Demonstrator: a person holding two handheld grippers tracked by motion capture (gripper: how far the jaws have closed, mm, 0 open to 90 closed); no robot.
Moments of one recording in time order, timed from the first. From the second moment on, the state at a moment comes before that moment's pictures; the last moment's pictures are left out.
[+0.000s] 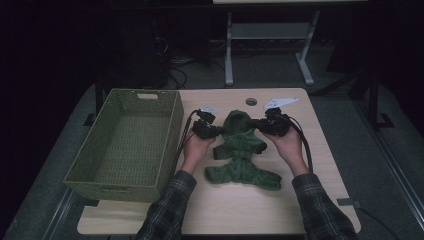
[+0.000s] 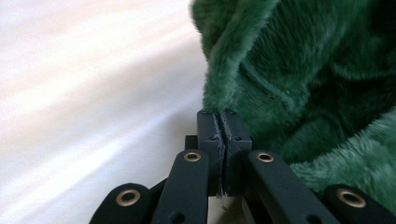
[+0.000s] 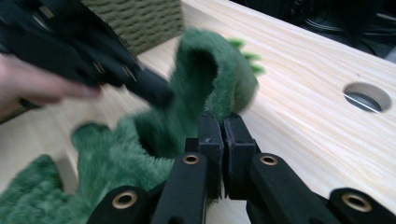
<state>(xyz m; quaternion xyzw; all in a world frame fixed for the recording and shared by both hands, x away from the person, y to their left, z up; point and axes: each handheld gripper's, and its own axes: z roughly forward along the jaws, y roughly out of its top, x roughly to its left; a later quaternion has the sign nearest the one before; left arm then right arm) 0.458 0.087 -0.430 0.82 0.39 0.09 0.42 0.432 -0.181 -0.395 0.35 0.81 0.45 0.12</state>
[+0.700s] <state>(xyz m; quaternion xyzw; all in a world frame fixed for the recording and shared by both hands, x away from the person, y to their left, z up) 0.471 0.084 -0.465 0.83 0.38 0.16 0.36 0.466 -0.200 -0.467 0.45 0.81 0.35 0.12</state>
